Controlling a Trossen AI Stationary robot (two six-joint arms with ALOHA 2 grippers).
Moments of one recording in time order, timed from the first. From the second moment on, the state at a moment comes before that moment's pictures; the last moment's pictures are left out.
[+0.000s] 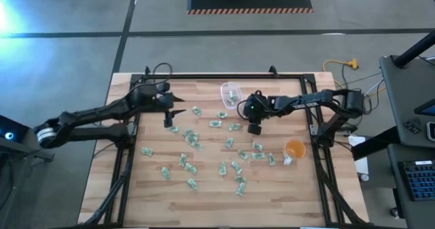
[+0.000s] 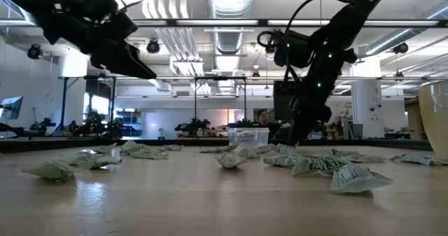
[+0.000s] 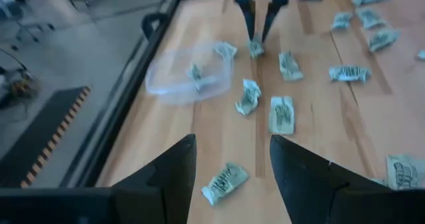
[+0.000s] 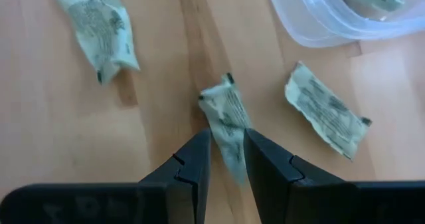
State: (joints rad) left arm 0.52 0.81 0.45 -0.06 0.20 0.43; right arm -0.32 1.66 0.81 -0.25 0.09 -0.12
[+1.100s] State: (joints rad) left arm 0.52 1.55 0.67 0.07 -0.01 0.57; right arm -0.33 1.69 0.84 -0.36 0.10 -0.09
